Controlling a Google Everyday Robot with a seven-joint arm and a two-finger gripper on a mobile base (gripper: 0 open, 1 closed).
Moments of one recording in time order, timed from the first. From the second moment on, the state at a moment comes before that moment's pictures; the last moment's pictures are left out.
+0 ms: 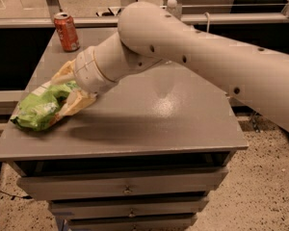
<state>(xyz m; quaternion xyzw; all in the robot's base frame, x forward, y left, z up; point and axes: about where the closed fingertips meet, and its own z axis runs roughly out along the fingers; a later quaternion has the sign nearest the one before) 0.504 0.191 0.893 -0.79 0.40 0.18 0.43</state>
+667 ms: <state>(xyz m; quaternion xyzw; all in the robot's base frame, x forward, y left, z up) 0.501 0.191 0.889 -0.80 0.39 0.19 0.42</state>
